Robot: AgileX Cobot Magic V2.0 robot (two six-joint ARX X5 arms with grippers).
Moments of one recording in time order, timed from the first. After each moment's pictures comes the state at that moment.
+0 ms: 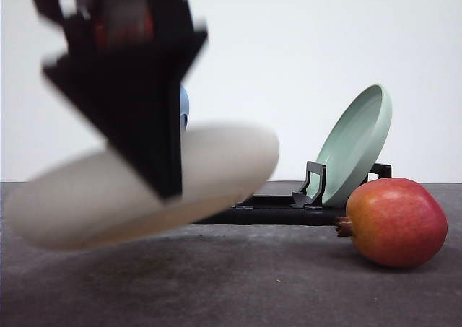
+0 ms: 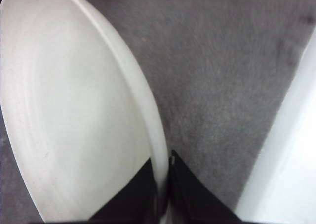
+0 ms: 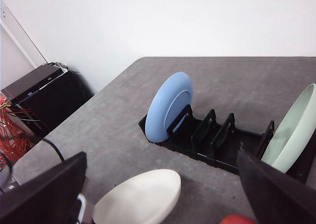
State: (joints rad) left_arx -1.31 1.43 0.98 -0.78 -0.37 0.03; right_arx -0.08 0.58 1.08 -0.80 -0.84 0.17
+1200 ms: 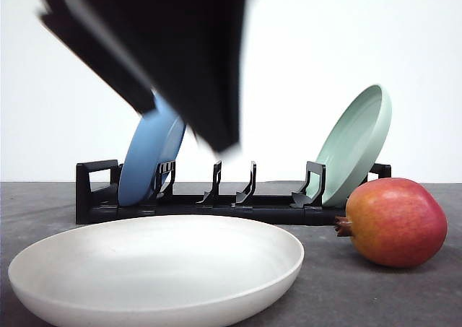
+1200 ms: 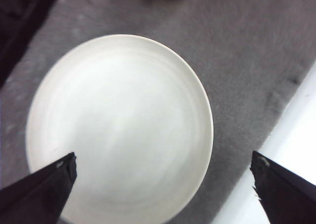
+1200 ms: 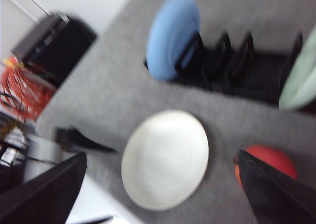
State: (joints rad) left_arx -1.35 1.26 0.97 -0.76 -0.42 -0.21; right_arx 0.09 0.74 1.08 -0.97 -0.74 0.19
